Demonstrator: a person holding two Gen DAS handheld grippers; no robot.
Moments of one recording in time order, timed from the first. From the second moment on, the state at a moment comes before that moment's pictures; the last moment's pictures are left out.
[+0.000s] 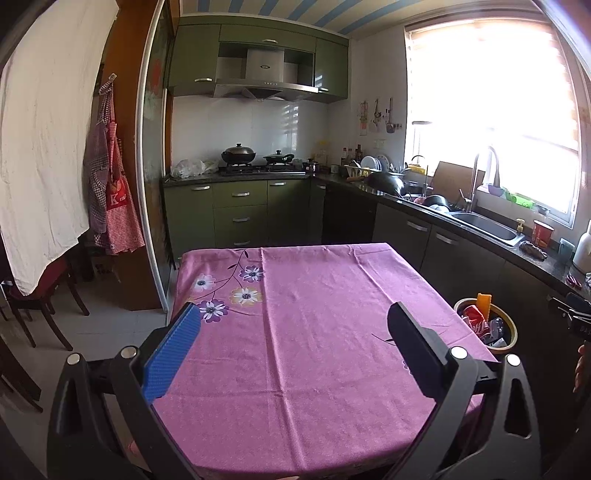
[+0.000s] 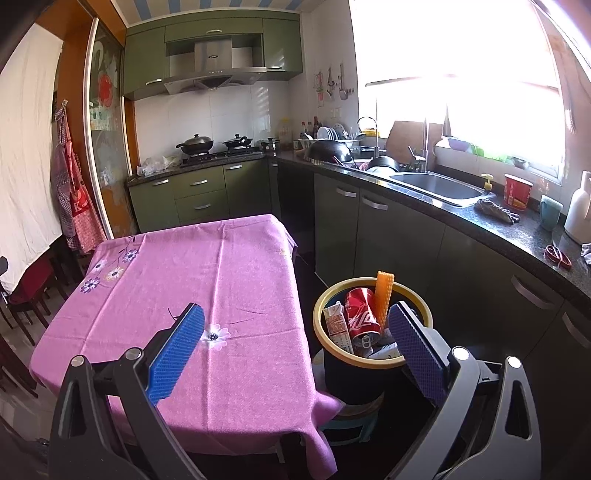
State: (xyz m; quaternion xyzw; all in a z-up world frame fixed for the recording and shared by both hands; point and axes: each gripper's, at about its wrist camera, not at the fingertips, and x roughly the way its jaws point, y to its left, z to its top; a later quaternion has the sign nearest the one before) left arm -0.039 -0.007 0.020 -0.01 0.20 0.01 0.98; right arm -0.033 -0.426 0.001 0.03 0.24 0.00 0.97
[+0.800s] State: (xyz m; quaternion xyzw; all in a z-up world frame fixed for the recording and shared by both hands) left arm -0.034 -0.009 0.016 -0.01 0.21 0.00 0.98; right arm -0.028 -0.424 -0.001 0.03 0.24 0.01 0.97
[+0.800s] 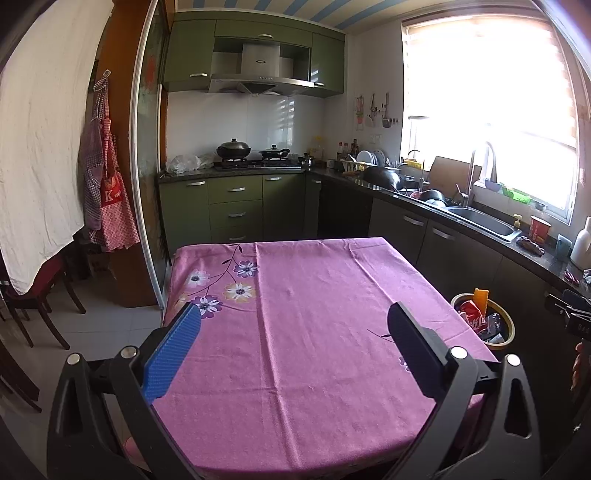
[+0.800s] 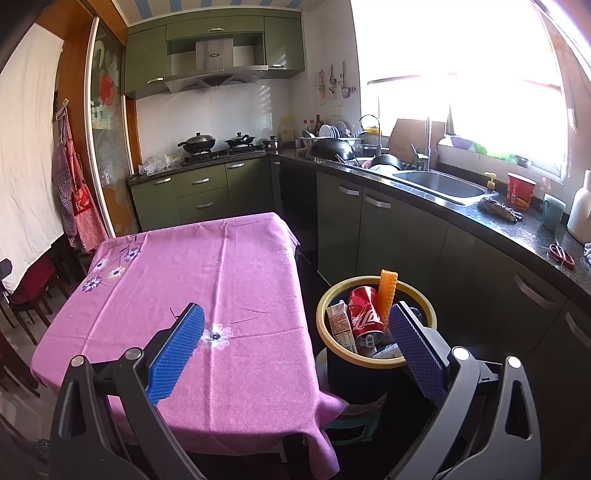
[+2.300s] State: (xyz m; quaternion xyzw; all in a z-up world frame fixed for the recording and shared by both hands) left arm -0.026 -0.013 0.009 -0.02 0.23 -0.02 0.97; right arm -0.025 -0.420 -0.005 0.03 0.25 0.01 0.97
